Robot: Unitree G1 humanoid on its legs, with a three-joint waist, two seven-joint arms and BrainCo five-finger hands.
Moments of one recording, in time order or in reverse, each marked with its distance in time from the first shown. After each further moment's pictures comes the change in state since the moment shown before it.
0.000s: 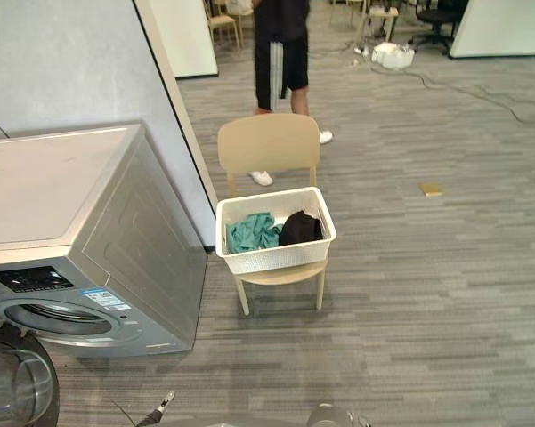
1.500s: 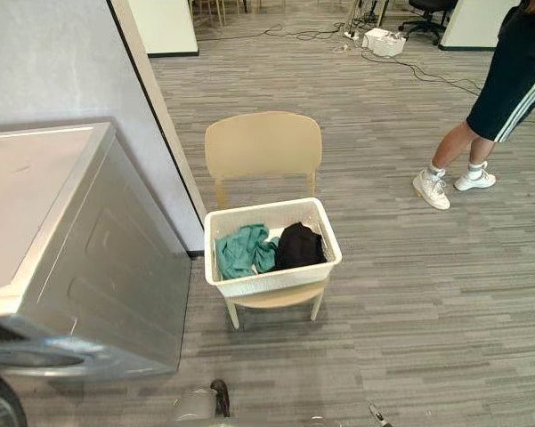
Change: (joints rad) left arm 0.046 0.055 0.142 0.074 0.045 0.047 -0.031; right arm -0.069 -0.038 -0.047 0.069 0.147 0.014 0.052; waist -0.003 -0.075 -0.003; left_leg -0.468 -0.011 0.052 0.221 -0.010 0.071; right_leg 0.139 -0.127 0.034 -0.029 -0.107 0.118
